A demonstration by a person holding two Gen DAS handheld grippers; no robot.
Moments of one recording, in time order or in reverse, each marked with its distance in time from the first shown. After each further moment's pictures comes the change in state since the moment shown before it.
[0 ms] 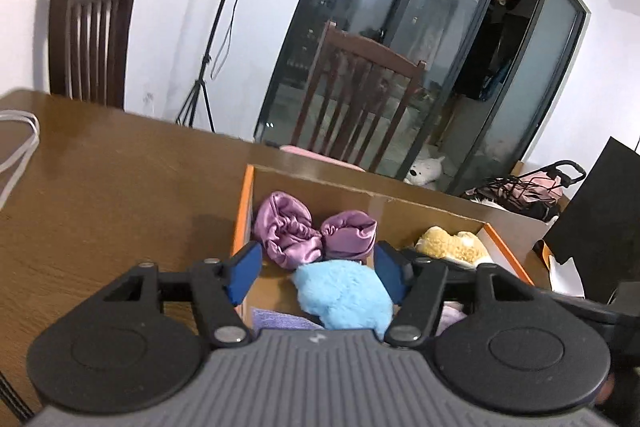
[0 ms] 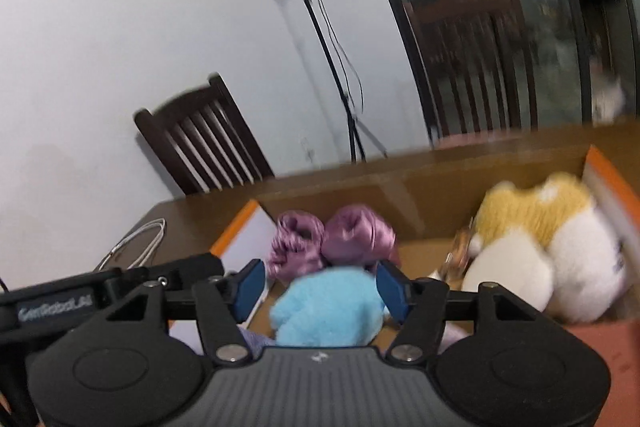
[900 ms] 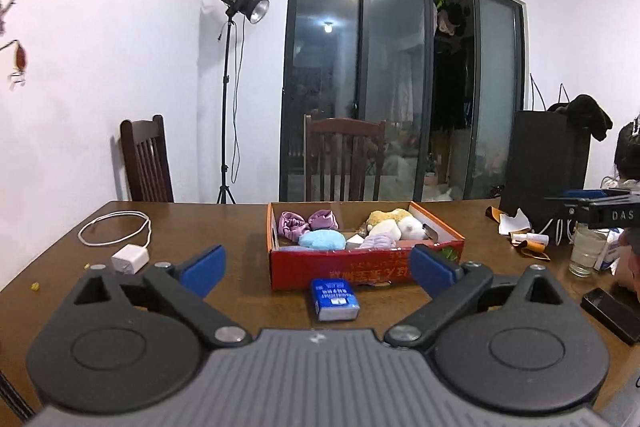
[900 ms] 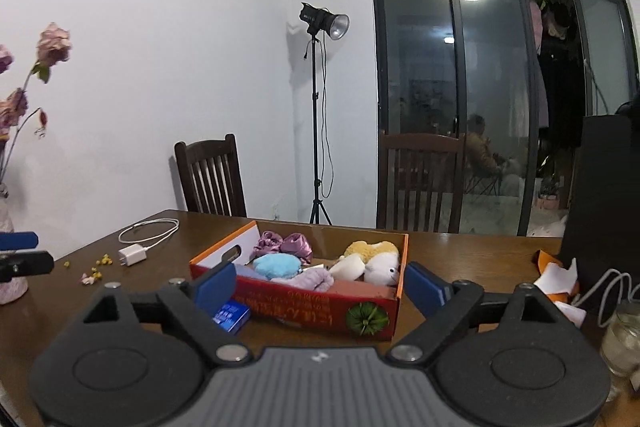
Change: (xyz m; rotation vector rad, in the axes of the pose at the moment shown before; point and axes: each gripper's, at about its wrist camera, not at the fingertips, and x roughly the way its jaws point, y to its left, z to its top) left arm -0.310 -0.081 -0.155 0.284 -0.272 0.094; right arm -0.344 0.016 -0.086 -0.287 -0.233 -0.138
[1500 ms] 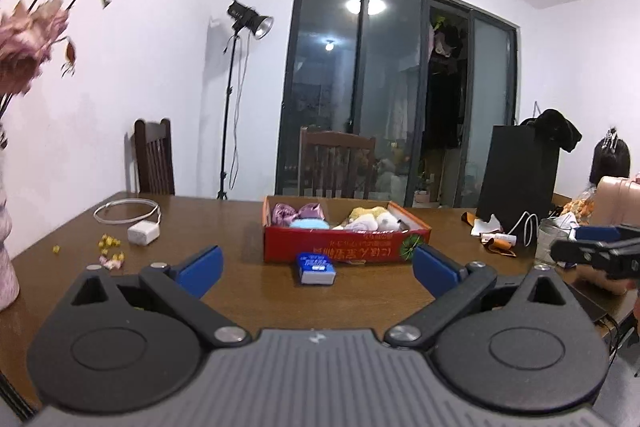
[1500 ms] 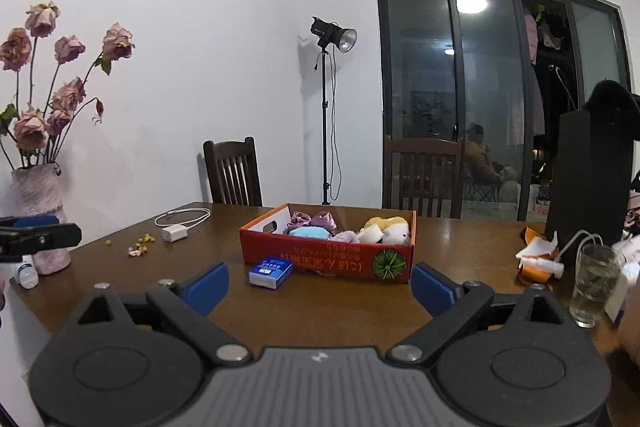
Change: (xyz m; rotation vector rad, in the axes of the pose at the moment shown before) left arm -0.094 -0.005 -0.044 -0.046 -0.053 -0.011; right arm -0.129 0.054 -0.065 -0.003 -0.033 0.004
